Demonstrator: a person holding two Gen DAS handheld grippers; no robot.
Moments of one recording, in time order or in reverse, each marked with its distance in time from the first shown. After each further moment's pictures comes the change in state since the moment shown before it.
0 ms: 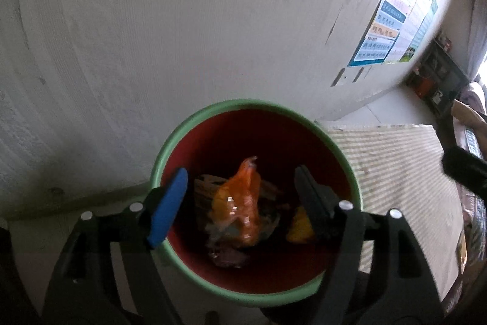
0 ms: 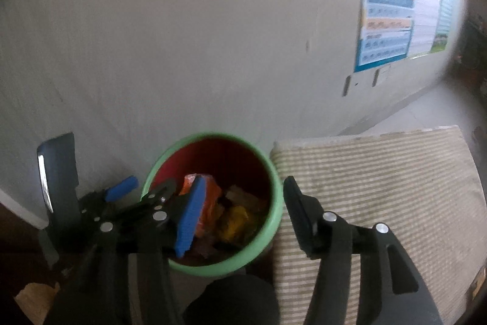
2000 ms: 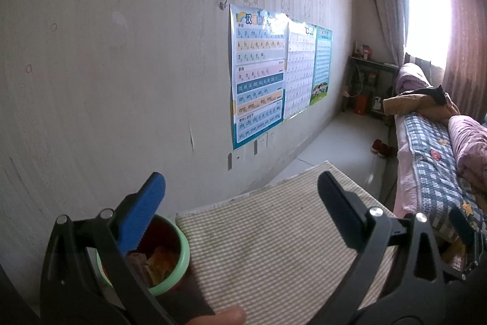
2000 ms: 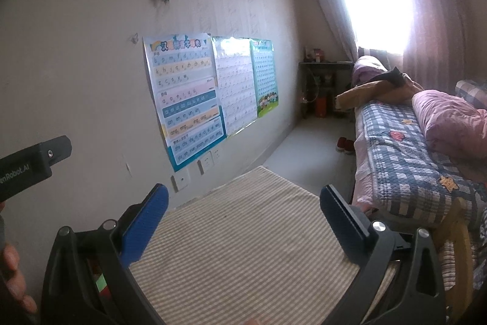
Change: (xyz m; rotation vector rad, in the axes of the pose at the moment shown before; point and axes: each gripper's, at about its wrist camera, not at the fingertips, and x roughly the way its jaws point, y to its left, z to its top) left arm -0.228 -0.254 -0.022 0.333 -0.418 -0.169; right arm -0.252 -0.147 -0.119 0.348 -0.557 -0.567
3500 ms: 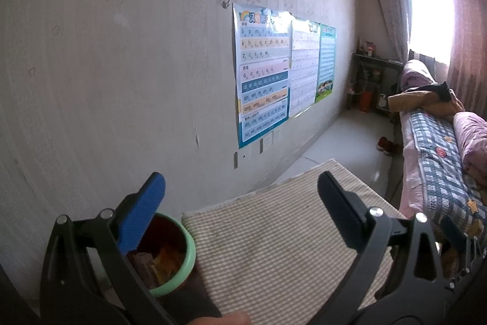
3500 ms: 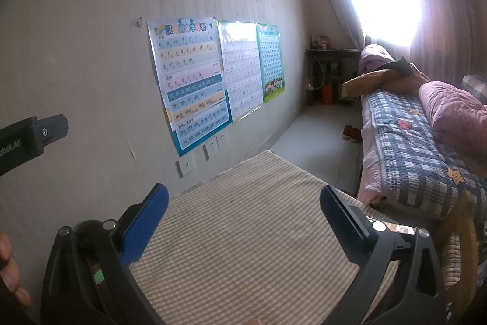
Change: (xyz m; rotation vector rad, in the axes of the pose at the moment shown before) left arm 0.002 0.000 -0.004 0.010 0.006 0.030; right arm 0.012 0.010 -0.014 -0.002 0.070 0.020
